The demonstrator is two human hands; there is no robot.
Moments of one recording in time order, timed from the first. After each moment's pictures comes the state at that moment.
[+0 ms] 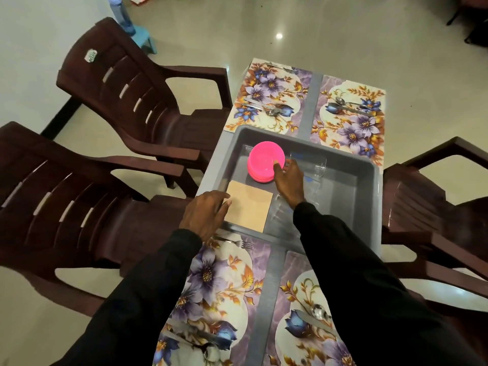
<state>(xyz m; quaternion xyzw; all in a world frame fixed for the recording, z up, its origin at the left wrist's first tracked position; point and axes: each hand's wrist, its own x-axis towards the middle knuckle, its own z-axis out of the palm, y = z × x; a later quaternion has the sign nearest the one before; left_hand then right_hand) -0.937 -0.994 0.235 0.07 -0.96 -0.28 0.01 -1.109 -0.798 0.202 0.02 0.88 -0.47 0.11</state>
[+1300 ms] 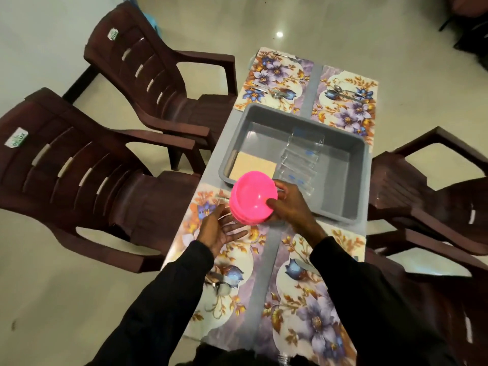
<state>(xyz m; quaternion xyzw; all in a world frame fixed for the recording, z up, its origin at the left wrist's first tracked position) -0.790 -0.932 0.265 0.41 -0.33 -0.84 -0.11 -0.902 -0.761 0.303 -0.05 0.79 -0.55 0.26</state>
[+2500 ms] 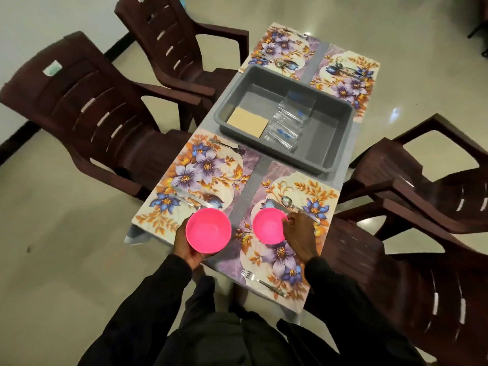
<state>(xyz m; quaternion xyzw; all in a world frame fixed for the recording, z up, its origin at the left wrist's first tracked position) -0.557 -0.794 0.227 0.49 -0.22 -0.84 0.01 -0.726 -0.553 0.213 -0.09 0.94 -0.31 0.14</state>
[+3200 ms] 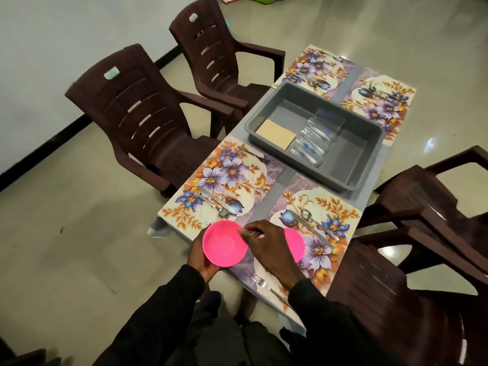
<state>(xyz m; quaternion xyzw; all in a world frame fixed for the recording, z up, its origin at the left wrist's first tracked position) -0.528 -0.765 0.257 0.48 -0.18 -0.86 0.07 -0.648 -0.627 0.284 -0.27 0.82 -0.43 0.25</state>
